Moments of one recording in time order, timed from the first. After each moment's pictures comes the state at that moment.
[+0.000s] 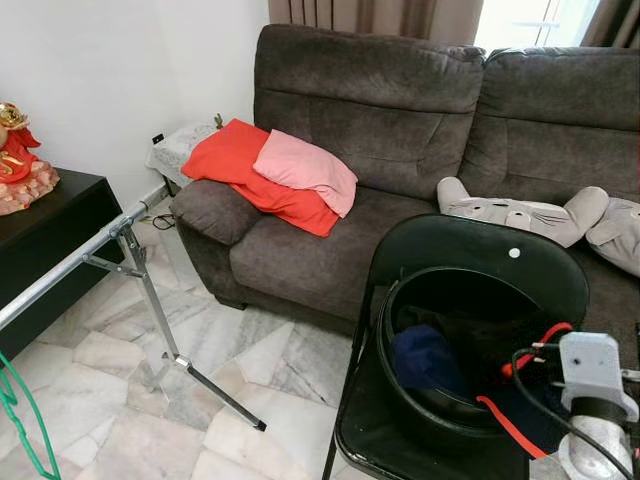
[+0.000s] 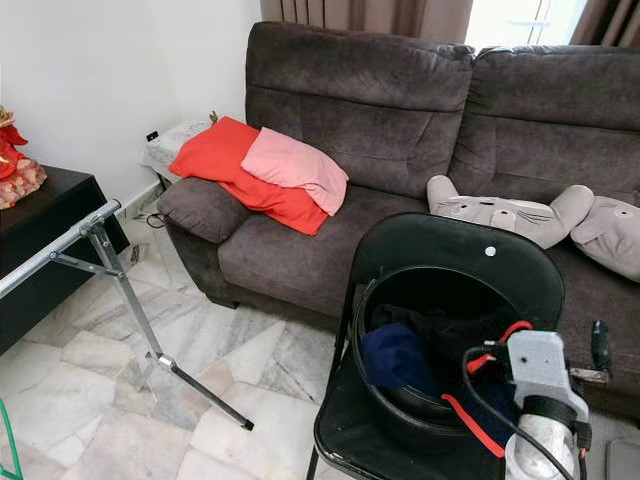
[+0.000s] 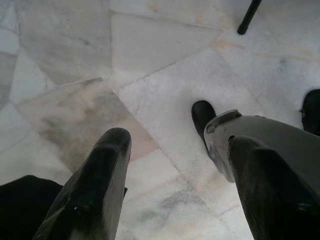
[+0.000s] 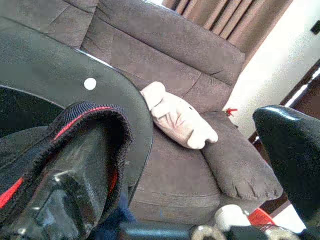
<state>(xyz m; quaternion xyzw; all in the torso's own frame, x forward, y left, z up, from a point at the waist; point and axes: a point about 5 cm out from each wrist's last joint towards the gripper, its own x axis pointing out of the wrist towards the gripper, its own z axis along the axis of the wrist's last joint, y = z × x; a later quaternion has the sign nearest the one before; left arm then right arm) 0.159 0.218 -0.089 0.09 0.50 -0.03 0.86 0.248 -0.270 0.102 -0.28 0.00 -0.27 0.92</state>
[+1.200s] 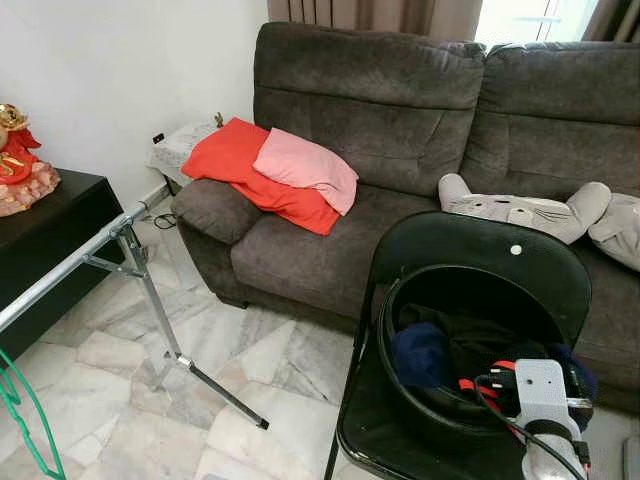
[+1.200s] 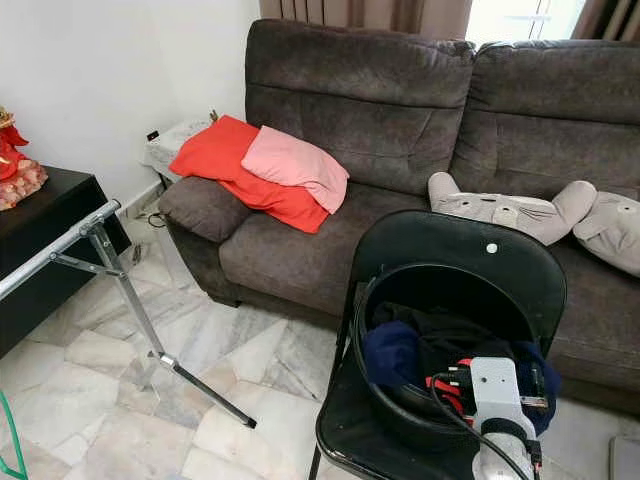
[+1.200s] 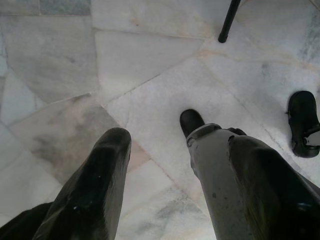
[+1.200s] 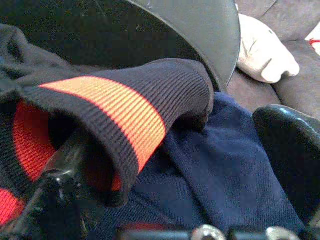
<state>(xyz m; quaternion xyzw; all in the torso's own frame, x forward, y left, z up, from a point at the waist) 0.173 0.185 -0.089 0.10 0.48 -0.06 0.87 0.252 -0.244 0.043 -0.20 0.15 -0.20 0.95</state>
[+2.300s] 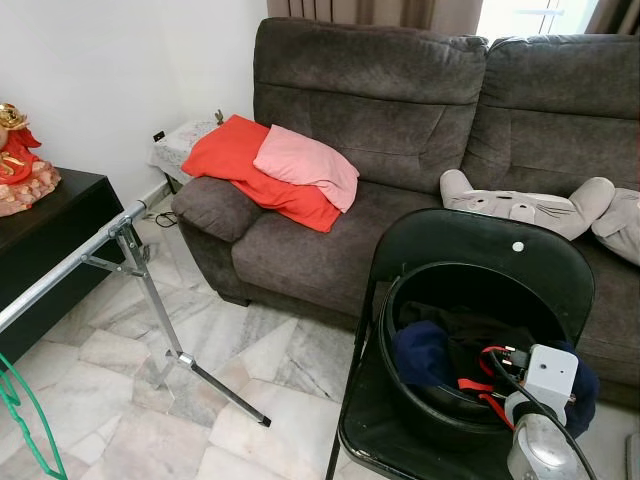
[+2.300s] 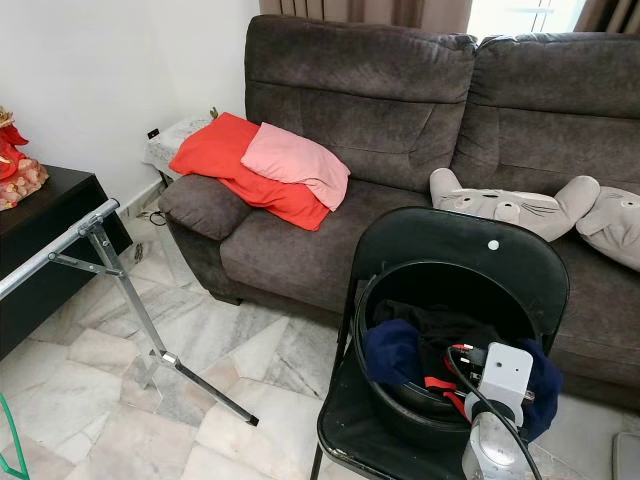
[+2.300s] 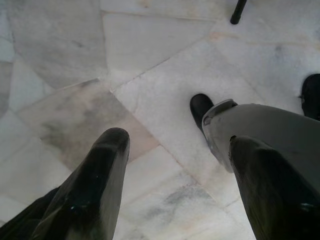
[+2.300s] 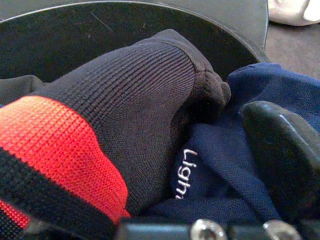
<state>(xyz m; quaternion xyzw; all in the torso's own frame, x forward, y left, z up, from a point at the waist) 0.156 0.210 -0.092 0.11 0.49 -0.06 0.86 0.273 -0.242 0.035 -0.01 0.13 -0.21 0.97</state>
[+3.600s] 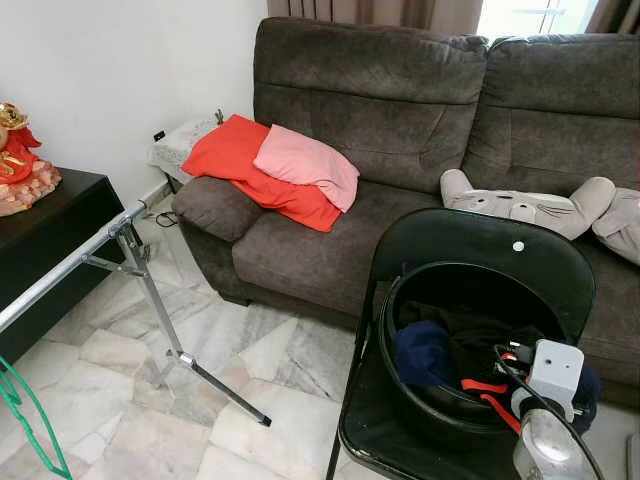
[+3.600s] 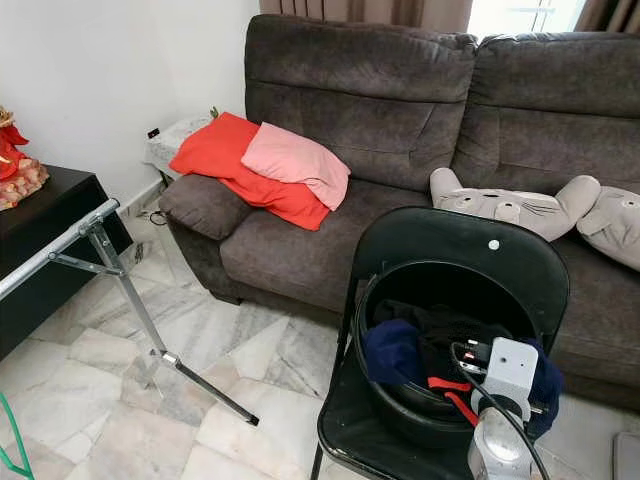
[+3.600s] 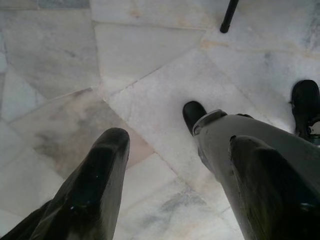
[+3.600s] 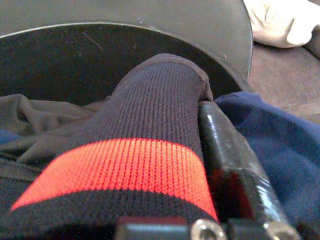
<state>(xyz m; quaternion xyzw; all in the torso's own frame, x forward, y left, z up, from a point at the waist) 0.163 0.200 -0.090 0.11 0.48 -0.07 0.87 0.279 -0.248 0.044 -0.04 0.10 -0.22 0.97</state>
